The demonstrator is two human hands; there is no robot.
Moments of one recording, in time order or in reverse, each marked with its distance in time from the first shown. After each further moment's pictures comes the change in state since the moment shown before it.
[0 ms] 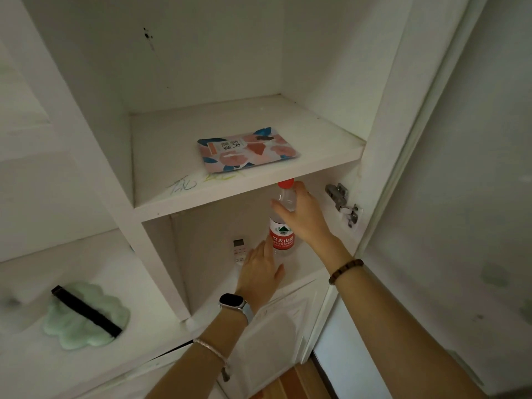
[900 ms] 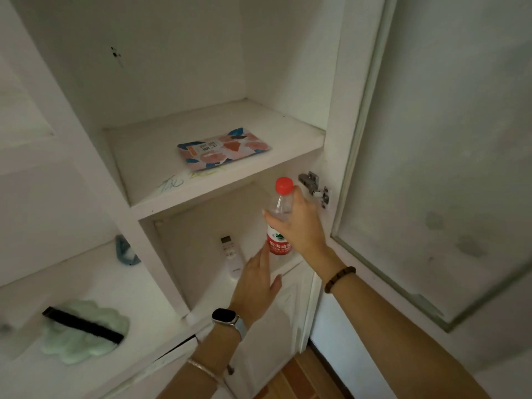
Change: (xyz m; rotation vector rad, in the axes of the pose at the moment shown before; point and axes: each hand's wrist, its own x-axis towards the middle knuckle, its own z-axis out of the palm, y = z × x) left_hand -0.058 0.021 -0.016 -0.107 -0.066 0.204; right_hand -0.076 -0.024 -0.021 -0.096 0.218 0.084
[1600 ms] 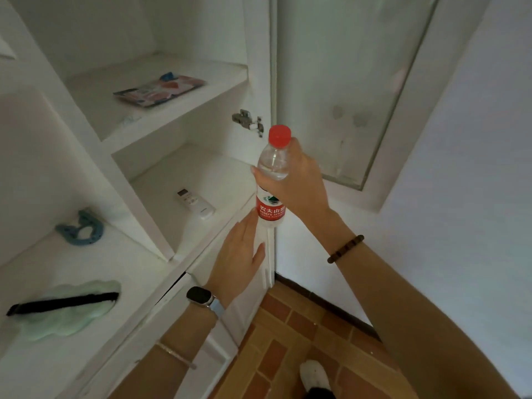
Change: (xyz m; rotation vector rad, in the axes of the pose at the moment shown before) left_hand -0.127 0.022 -0.043 -0.059 -0.132 0.364; right_hand -0.161 -0.083 -0.062 -0.180 0.352 0.070
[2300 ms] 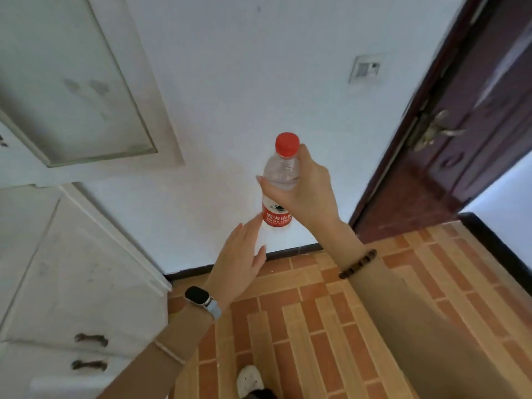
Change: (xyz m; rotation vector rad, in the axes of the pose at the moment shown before) left_hand -0.116 0.235 0.094 -0.265 -0.528 0.561; right_hand -0.272 0.005 -0.260 -0.403 0.453 0.495
